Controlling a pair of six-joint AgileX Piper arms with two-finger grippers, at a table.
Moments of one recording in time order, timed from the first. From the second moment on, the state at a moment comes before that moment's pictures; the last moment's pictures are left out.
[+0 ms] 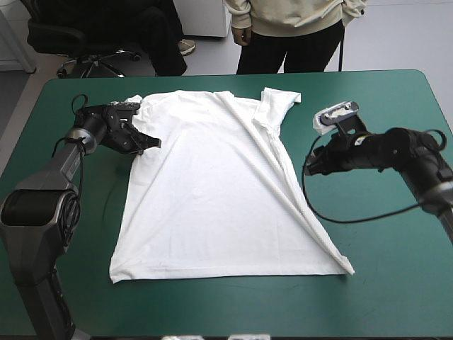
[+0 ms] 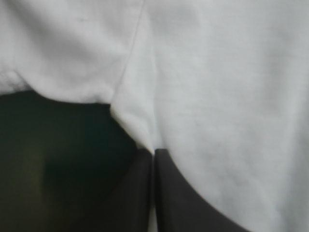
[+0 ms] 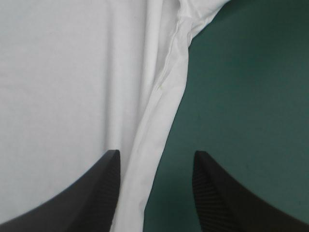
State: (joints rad) left arm -0.05 2.06 -1.60 -0.17 0.81 0.21; right arm 0.17 1.39 -1.20 0.40 0.79 -0.54
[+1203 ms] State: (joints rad) left arm -0.05 2.06 -1.61 -0.17 0.82 0.25; right arm 0.27 2.16 -1.80 0.26 0.85 -0.43
